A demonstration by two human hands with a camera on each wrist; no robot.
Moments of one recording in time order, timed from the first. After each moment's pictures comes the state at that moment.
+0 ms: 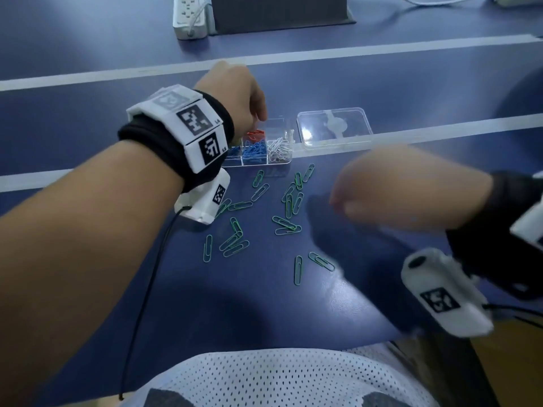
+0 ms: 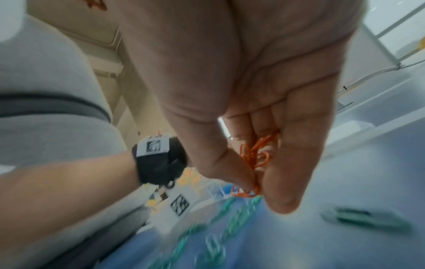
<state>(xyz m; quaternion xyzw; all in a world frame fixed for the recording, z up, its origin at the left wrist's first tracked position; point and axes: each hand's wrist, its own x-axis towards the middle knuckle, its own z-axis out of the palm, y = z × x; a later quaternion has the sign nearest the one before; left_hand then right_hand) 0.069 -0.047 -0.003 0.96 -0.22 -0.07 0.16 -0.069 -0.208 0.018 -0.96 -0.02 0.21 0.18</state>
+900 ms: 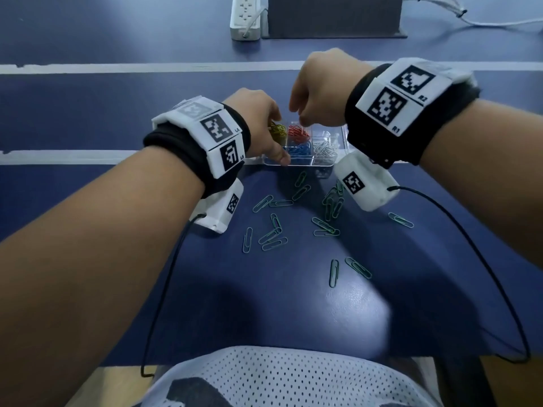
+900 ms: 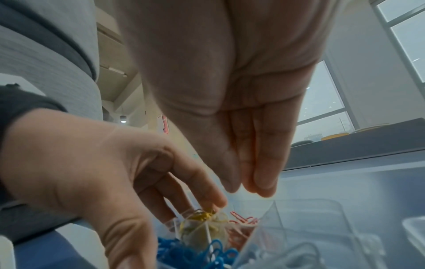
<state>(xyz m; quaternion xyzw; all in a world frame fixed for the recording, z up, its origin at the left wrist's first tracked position) 0.063 -0.004 -0.010 0.97 -0.15 -0.15 0.11 0.064 -0.130 0.018 -0.99 -0.06 0.09 0.10</state>
